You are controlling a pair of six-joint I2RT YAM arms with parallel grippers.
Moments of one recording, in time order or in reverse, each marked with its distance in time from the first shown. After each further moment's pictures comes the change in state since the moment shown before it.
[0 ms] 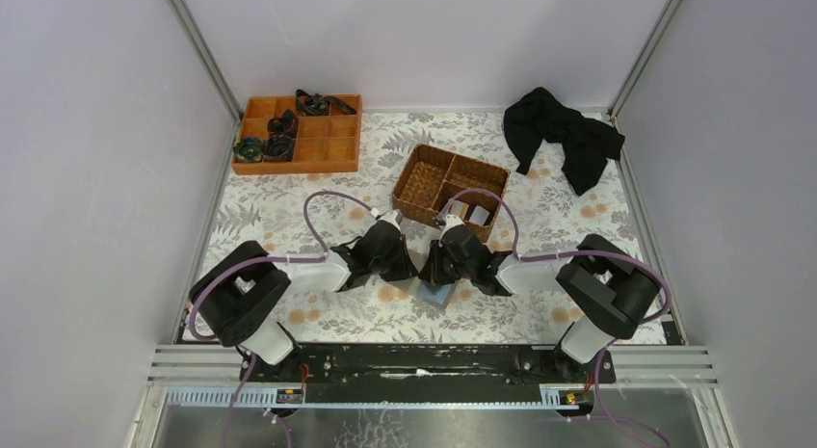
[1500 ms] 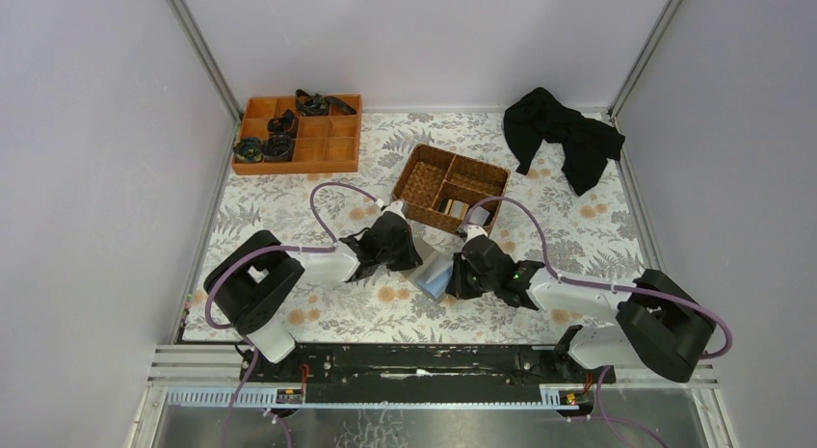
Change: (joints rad) left arm 0.016 0.106 0.103 0.016 -0.037 0.029; right arm 0.000 -0.356 -0.113 -0.349 0.059 -0.047
